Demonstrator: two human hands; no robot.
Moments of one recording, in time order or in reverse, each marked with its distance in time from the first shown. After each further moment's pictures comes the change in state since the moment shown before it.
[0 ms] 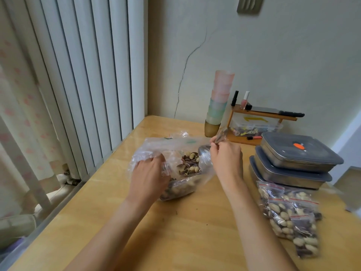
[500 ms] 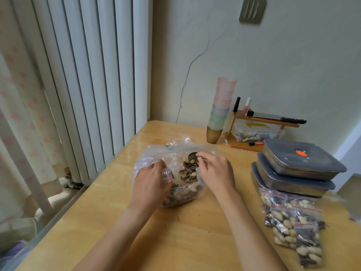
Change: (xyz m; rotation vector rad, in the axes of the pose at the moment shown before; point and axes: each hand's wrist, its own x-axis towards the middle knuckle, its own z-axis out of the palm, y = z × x) left_hand -0.006 -0.002 0.000 -0.104 -0.006 -0.037; right_hand -0.017 -0.010 0.021 0.066 -0.139 -0.118
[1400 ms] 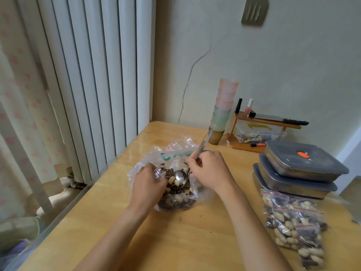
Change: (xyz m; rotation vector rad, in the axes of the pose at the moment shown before) left_hand 0.001 -0.010 0.000 -0.267 0.007 -0.287; right_hand 0.005 -0.033 -0.026 0.163 -0.292 -0.052
